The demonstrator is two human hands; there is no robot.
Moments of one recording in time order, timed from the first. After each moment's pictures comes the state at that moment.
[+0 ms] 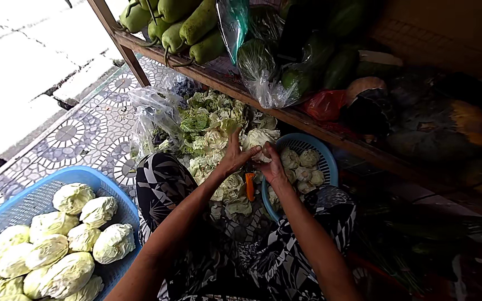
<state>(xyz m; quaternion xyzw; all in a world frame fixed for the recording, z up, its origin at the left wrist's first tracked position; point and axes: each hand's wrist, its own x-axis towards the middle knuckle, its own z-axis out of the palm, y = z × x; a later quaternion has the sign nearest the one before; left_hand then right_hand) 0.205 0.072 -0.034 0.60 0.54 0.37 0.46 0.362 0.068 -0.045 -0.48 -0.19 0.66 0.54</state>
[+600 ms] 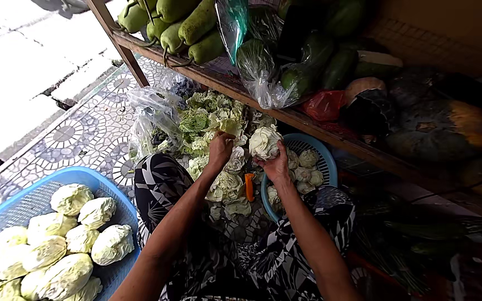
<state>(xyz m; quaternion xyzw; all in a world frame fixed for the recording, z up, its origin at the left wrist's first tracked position) 0.182 0.083 -0.030 0.62 0.61 0.37 0.33 0.375 0.076 -0.047 -0.48 -0.14 0.66 0.56</state>
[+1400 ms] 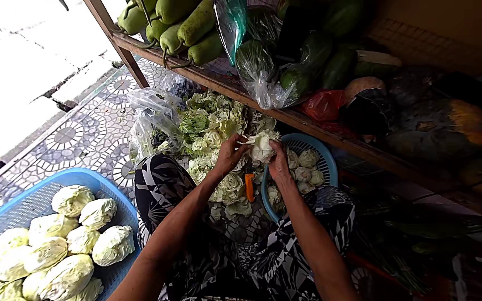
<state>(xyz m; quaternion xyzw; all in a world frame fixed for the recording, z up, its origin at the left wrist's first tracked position) 0.197 0.077 -0.029 0.62 0.47 0.44 0.45 0.375 0.082 -0.049 -0.52 -0.27 0.57 0.58</state>
